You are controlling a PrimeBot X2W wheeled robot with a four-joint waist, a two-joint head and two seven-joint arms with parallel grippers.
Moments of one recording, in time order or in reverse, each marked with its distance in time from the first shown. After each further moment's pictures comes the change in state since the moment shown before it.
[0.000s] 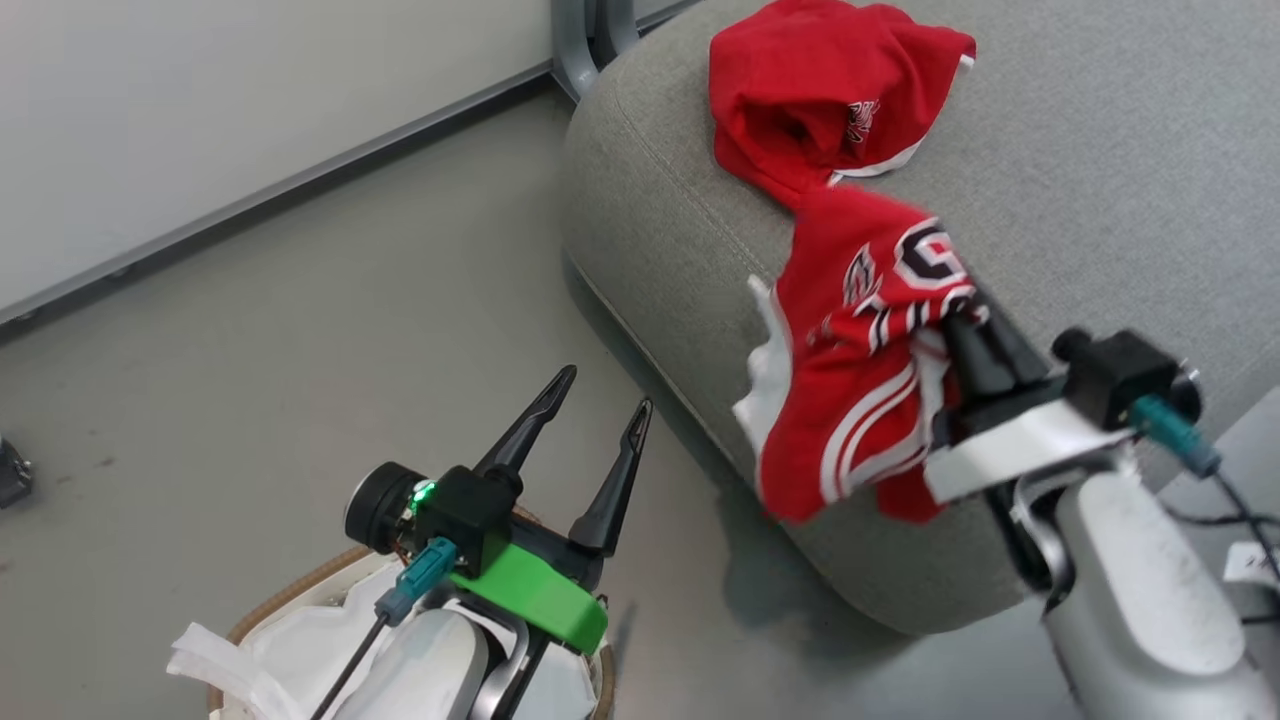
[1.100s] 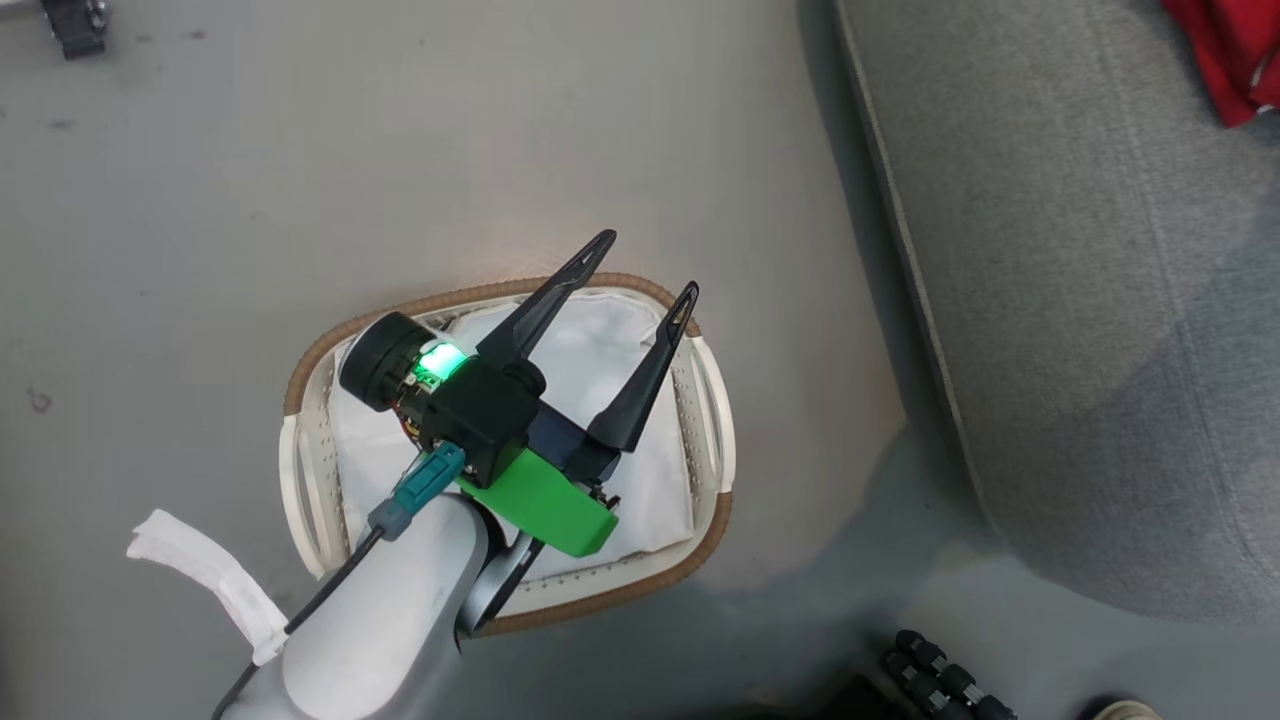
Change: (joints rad) left arm -0.232 0.089 -0.117 -0.075 -0.022 0.000 0.000; right arm -0.719 -0.287 -0.658 0.429 -0.389 0.000 0.123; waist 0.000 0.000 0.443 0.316
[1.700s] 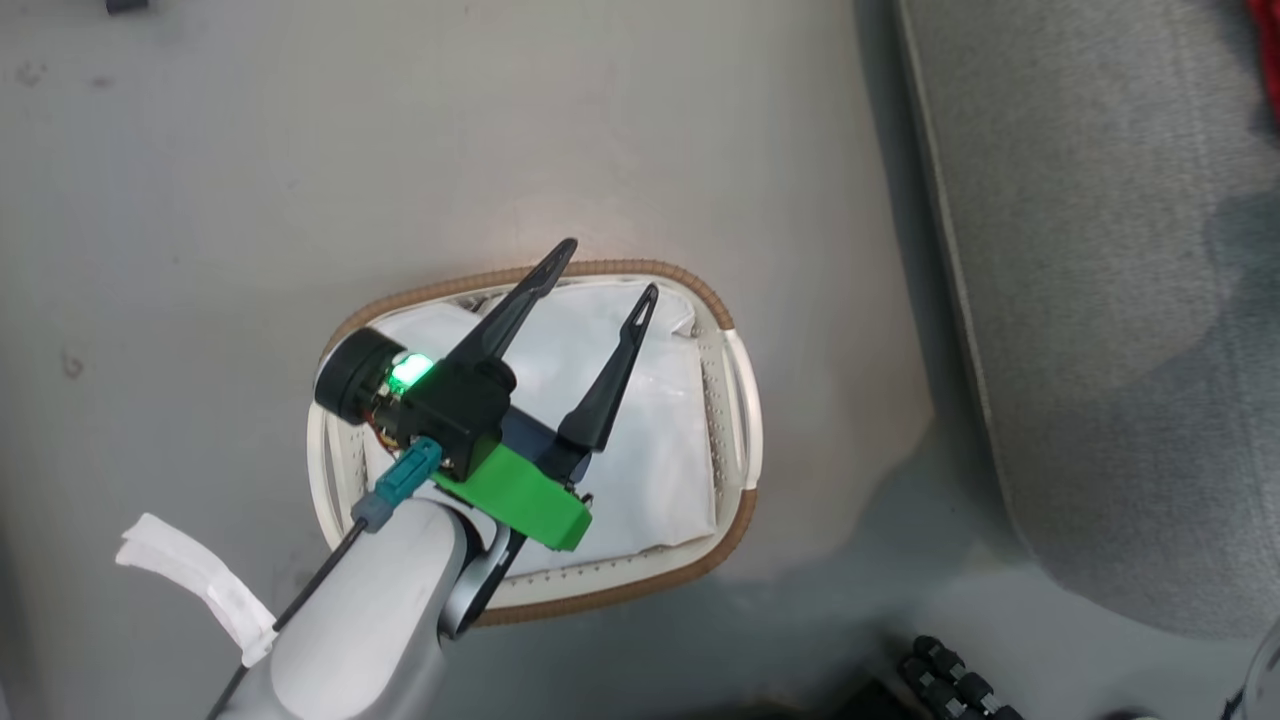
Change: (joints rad) left arm 0.013 -0.001 0.041 0.056 0.002 0.000 0.000; right arm 0.195 0.146 -0.095 0.084 0.014 0.000 -0.123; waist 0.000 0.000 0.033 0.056
